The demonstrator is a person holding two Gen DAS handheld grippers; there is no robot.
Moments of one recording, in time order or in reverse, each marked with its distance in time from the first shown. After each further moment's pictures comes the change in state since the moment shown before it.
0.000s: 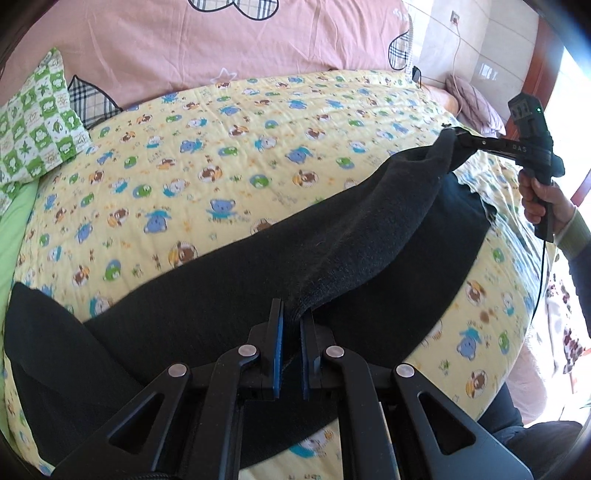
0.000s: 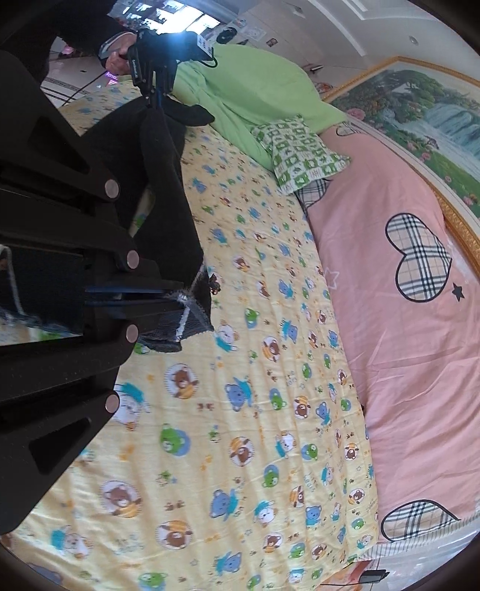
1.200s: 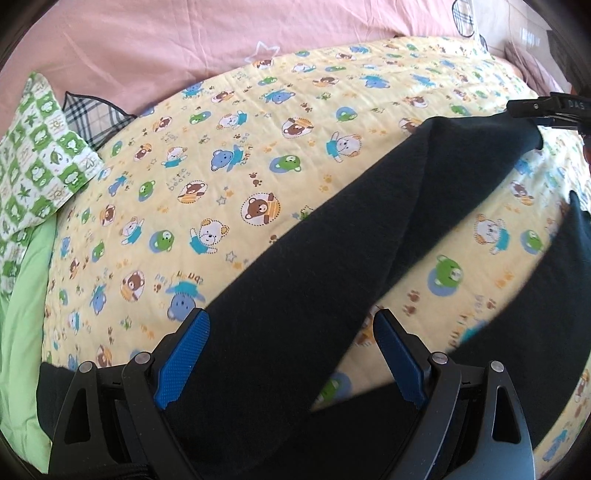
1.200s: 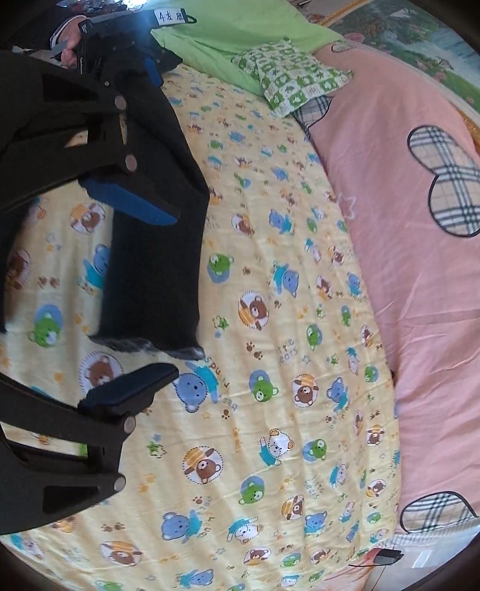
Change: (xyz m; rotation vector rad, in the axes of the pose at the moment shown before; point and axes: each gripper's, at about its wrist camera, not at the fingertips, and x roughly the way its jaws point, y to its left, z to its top) left arm 0.108 0.033 0.087 0.028 0.100 0.288; right arm 0.099 -0.016 0.063 0.111 0.136 -0.248
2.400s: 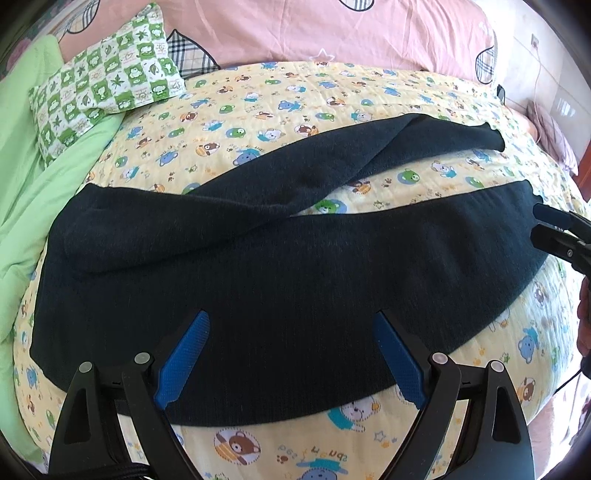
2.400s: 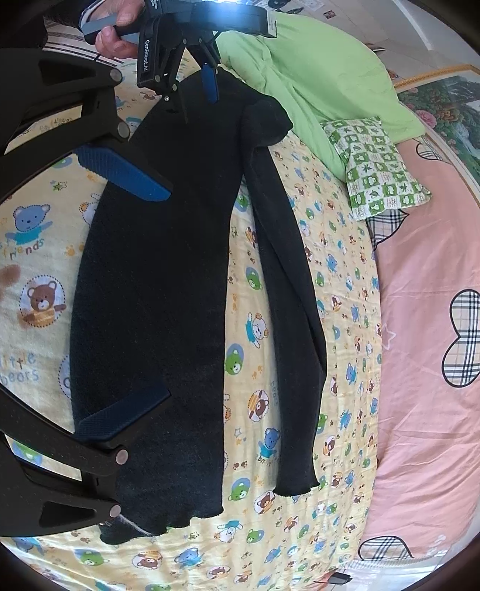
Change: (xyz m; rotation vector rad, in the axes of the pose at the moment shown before) left arm -0.093 0.008 -0.141 -0.258 -0.055 -0.023; right arm -0.054 0.145 -0.169 -0.232 -0.068 0.047
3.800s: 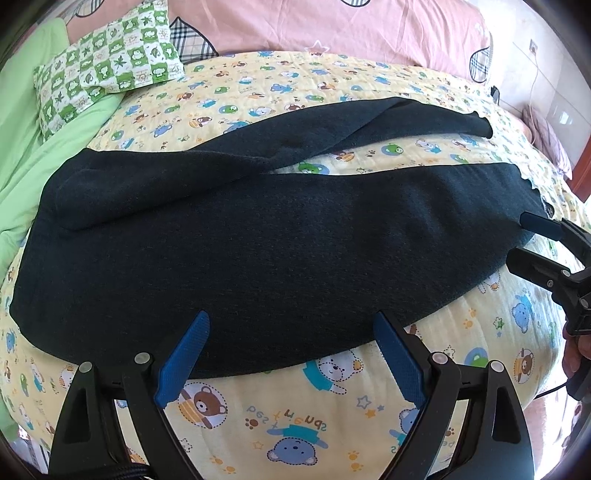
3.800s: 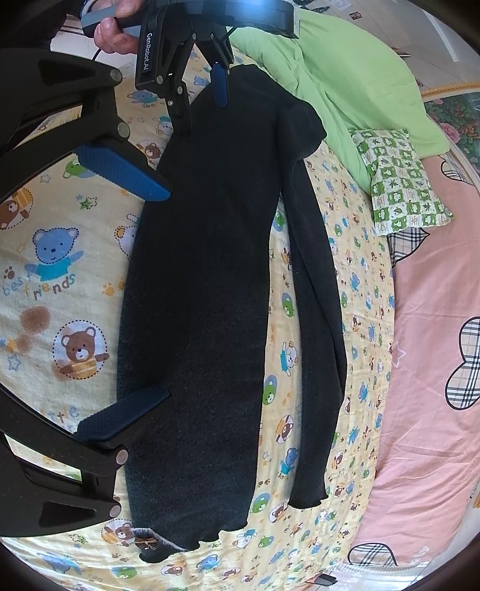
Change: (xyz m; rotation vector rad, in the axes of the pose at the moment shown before) left arm -0.004 -0.010 -0.039 -0.031 0.004 -0.038; right arm 0.006 0.033 -0.034 -0.081 0.014 -0.042
